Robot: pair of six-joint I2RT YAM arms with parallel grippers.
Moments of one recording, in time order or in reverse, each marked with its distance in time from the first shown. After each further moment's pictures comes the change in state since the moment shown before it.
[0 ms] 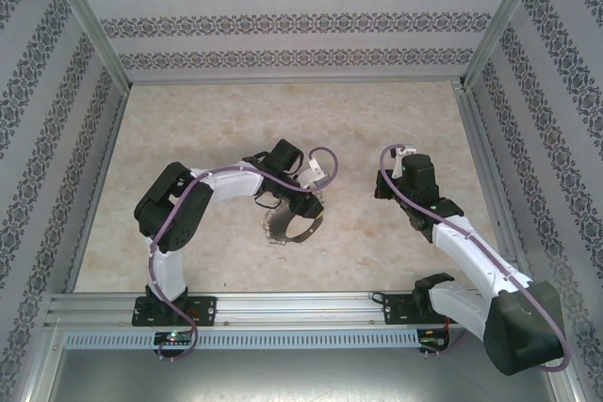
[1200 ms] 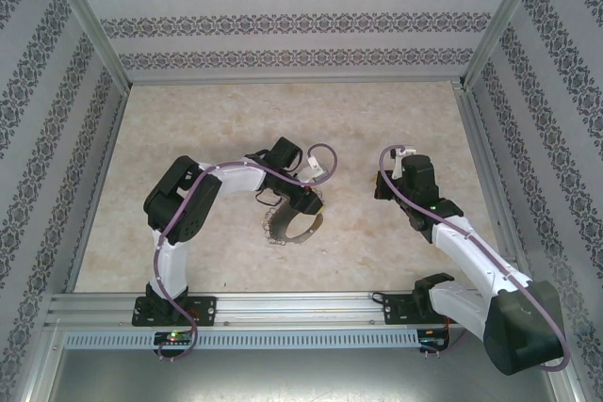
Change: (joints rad) left arm 0.032 0.075 0.037 0.016 0.028 -0.008; right arm 0.000 0.002 -0.007 0.007 0.000 0.000
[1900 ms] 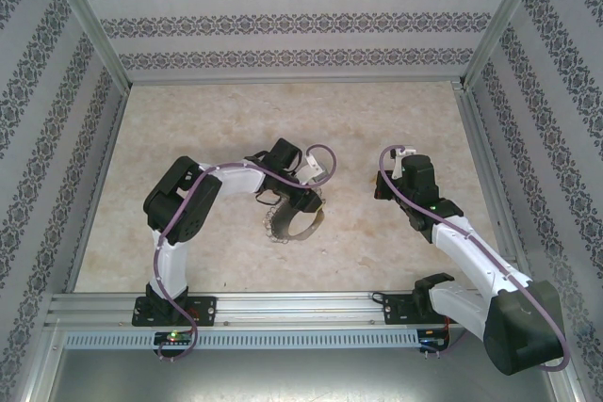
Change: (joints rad) left arm 0.000 -0.008 -0.042 0.081 -0.099 -0.016; right arm 0.000 0.000 0.000 0.000 0.000 0.000
